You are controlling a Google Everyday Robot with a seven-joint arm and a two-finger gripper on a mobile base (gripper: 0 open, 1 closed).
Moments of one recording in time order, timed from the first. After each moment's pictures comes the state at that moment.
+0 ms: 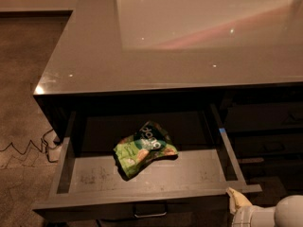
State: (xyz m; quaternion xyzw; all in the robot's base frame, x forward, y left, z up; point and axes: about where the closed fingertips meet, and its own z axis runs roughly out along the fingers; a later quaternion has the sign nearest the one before) arm 0.255 -0.182 0.645 -0.56 0.81 0.06 0.16
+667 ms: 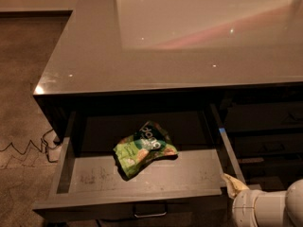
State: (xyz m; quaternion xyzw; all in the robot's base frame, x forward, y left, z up) arm 0.292 -0.175 0.672 -0.58 0.78 0.06 0.22
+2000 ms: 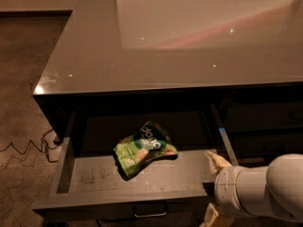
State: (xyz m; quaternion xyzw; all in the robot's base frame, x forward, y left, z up) arm 0.335 -0.137 0.703 -0.61 0.75 0.05 0.27
